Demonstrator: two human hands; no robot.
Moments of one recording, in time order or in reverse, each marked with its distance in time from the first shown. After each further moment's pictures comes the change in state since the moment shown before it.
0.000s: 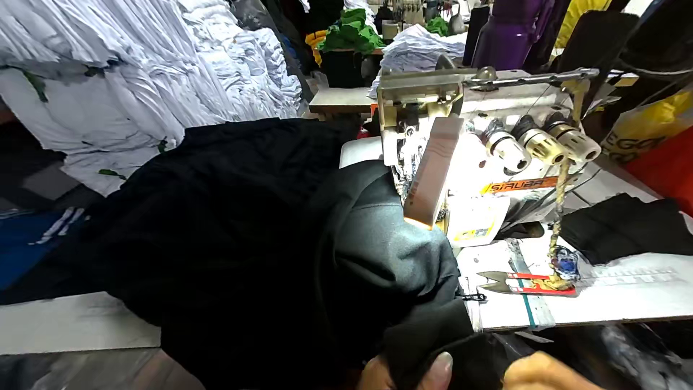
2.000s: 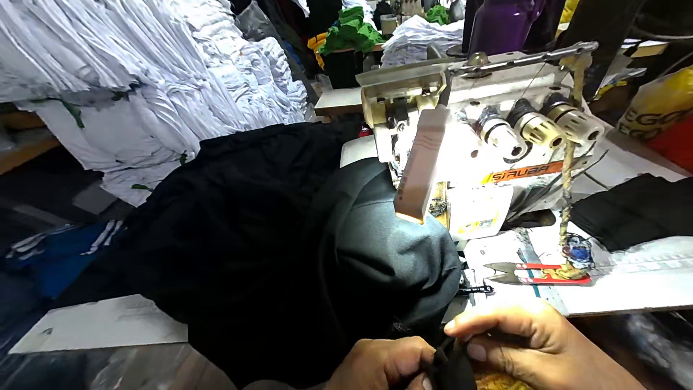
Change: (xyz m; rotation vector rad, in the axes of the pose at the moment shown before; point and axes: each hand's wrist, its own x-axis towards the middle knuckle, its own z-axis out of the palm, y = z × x) left_hand 0.022 0.031 -0.037 0.504 -0.525 0.041; right_hand 0.042 0.041 0.016 0.511 0.013 -0.064
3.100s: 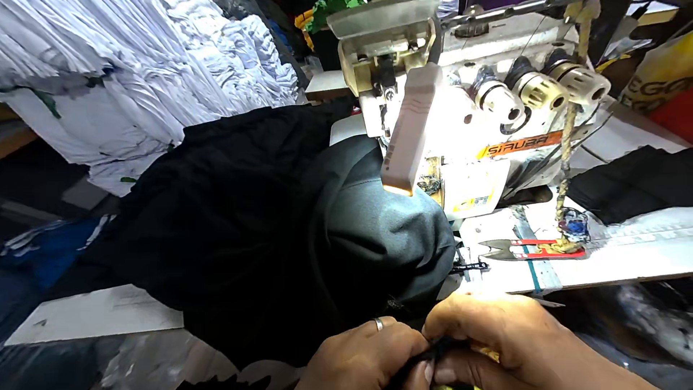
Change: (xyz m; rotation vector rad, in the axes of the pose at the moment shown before) left_hand -0.009 0.013 0.006 0.508 0.107 0.103; right_hand 0.007 -0.021 0.019 -0.437 -0.079 -0.147
